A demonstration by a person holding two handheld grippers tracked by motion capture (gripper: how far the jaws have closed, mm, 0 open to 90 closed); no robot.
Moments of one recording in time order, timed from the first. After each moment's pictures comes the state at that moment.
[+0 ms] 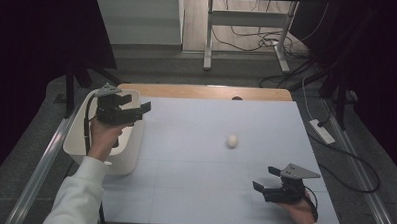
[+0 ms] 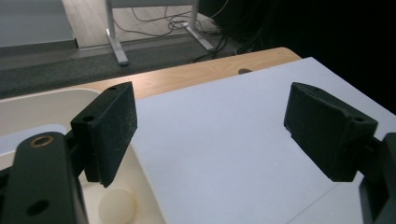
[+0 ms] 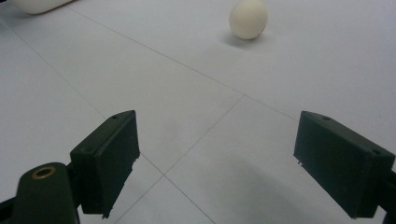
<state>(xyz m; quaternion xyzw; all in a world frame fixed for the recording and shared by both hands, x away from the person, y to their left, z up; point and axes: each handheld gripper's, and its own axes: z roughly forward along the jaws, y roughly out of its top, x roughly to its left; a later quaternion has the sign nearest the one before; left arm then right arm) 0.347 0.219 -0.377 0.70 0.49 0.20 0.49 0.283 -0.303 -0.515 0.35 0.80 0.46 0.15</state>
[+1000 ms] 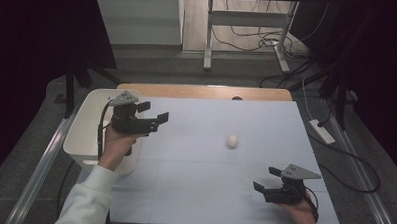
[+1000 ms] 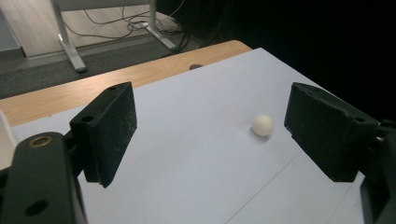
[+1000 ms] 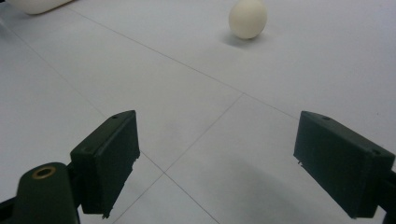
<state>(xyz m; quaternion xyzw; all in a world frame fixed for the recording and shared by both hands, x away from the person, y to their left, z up) 0.331 0.178 -0.378 0.72 0.43 0.16 0.51 0.281 -0.304 -0.514 0.35 0.80 0.46 0.15</state>
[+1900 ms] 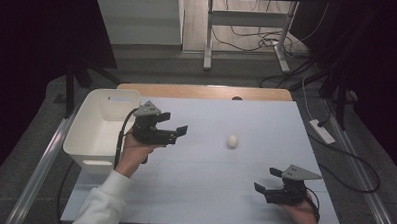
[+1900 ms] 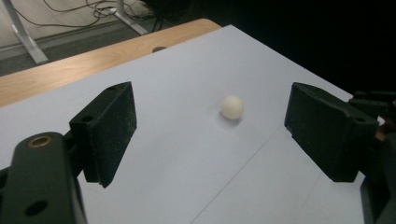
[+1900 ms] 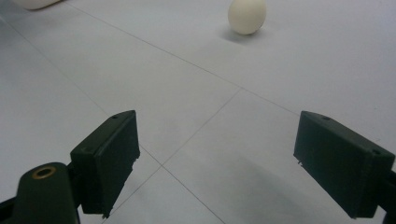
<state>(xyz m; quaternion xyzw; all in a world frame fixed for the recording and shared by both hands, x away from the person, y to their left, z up) 0.331 0.134 -0.400 0.76 0.39 0.13 0.50 0.281 -0.307 -0.516 0.35 0.81 0.46 0.15</state>
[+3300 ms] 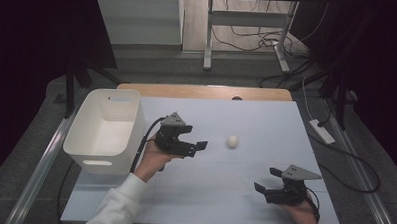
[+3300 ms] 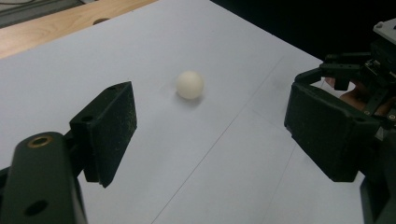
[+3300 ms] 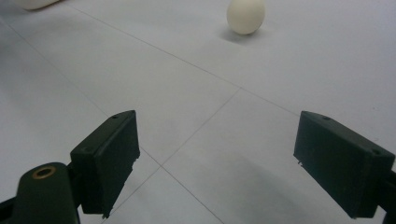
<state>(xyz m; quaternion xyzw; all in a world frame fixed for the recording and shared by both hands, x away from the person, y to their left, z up) 0.336 0.084 -0.427 0.80 0.34 0.07 0.49 0.281 -0.307 -0.516 0.35 0.80 0.45 0.15</state>
